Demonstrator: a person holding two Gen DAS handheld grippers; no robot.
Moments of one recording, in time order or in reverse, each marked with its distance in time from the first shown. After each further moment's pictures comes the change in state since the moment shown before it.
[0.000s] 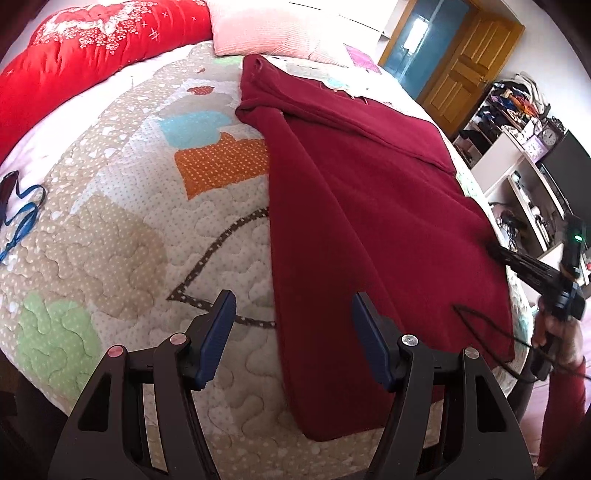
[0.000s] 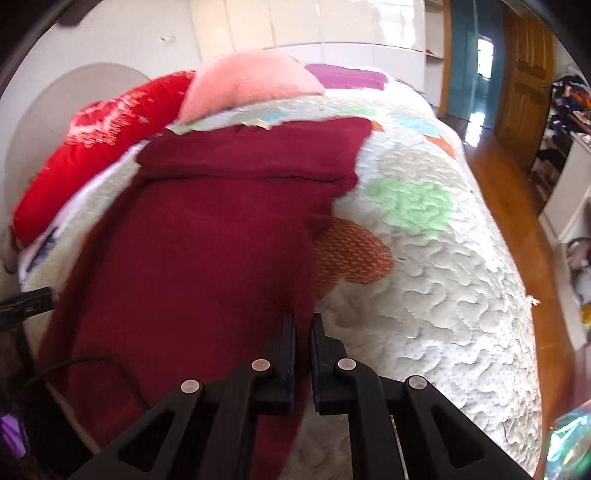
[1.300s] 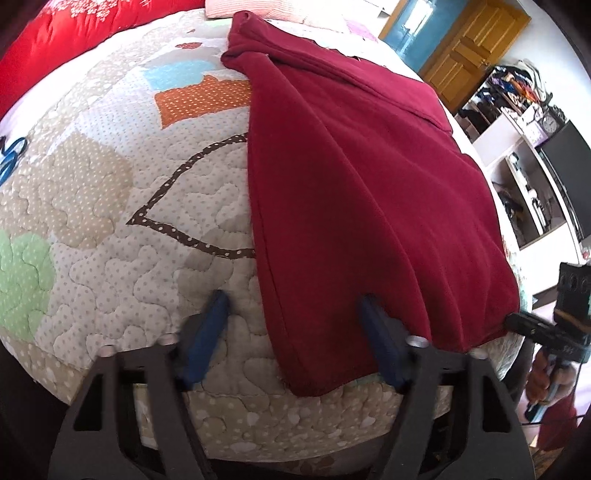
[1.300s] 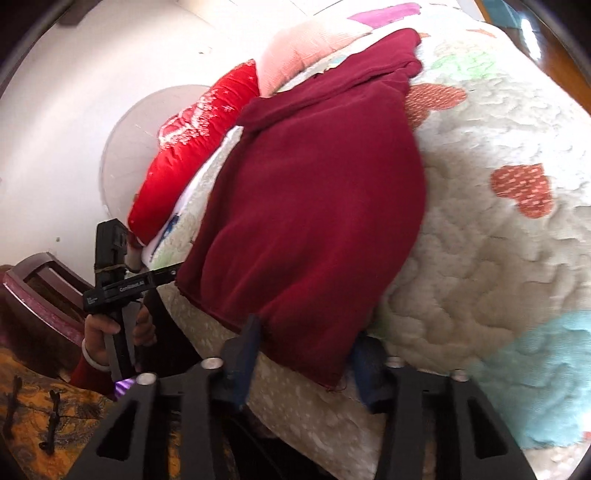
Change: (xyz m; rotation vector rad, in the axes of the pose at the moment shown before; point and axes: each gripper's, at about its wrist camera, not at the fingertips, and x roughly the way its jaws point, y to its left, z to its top) left arm 0.012 -0.002 -0.037 -0.015 0.103 -0.022; right arm -0.021 0.011 -0.090 0.204 0.102 0.605
